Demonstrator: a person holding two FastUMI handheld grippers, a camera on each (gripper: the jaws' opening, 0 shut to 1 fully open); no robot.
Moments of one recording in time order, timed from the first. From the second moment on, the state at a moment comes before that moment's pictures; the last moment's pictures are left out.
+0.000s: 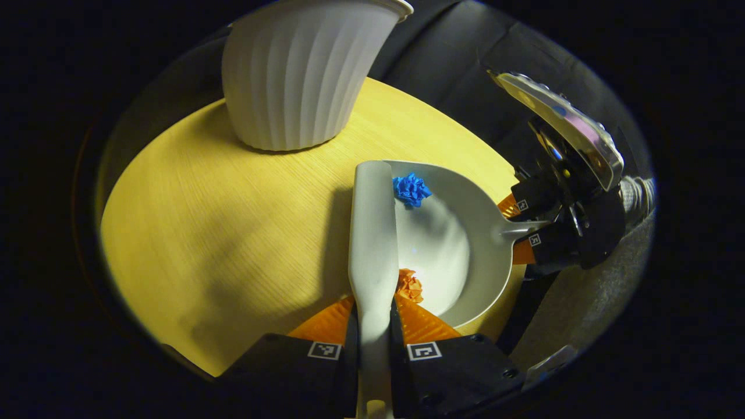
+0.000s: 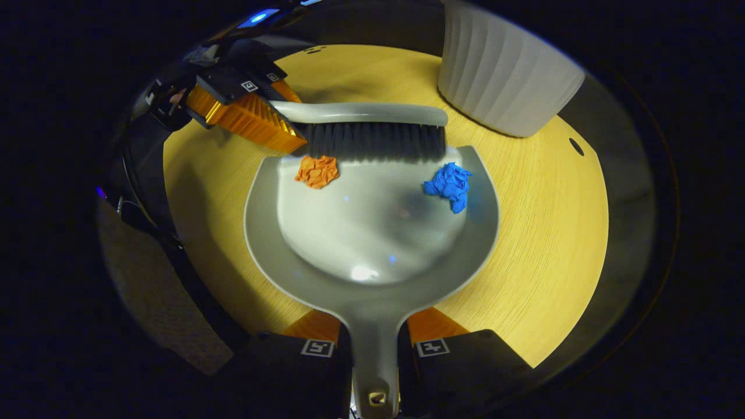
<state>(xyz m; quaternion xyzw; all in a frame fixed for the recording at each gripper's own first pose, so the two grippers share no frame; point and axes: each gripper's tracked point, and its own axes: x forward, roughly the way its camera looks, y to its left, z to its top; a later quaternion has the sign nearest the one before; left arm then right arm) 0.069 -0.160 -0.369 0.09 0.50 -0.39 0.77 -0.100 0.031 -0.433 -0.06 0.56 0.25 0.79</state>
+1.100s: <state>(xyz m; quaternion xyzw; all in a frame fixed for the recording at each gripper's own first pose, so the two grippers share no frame) 0.028 -0.041 -0.402 0.00 0.46 -0.19 0.87 -0.119 0.027 -0.355 0.03 0.53 0.12 0.84</state>
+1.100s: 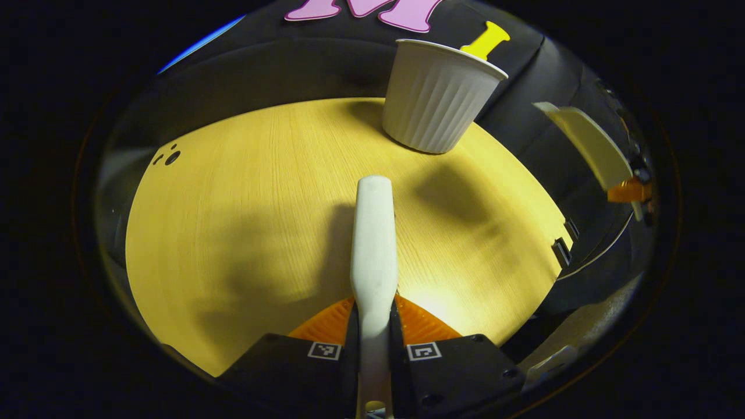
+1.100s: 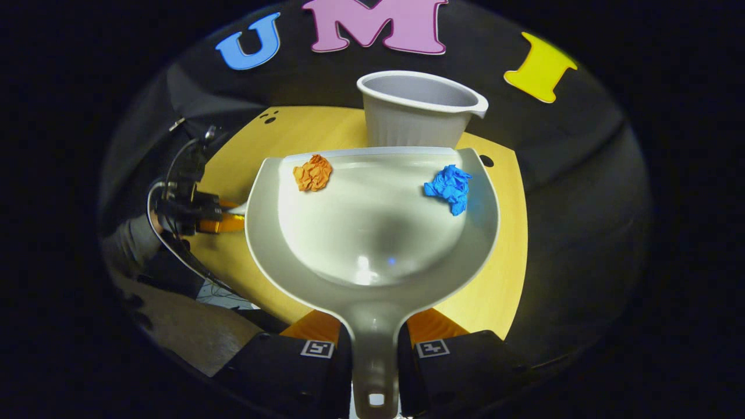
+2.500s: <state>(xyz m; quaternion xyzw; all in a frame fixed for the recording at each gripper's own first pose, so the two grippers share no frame) -0.005 -0.032 -0.410 -0.03 0.45 -0.20 0.87 -0.130 -0.029 -0.351 -0.33 0.61 0.03 0.72</state>
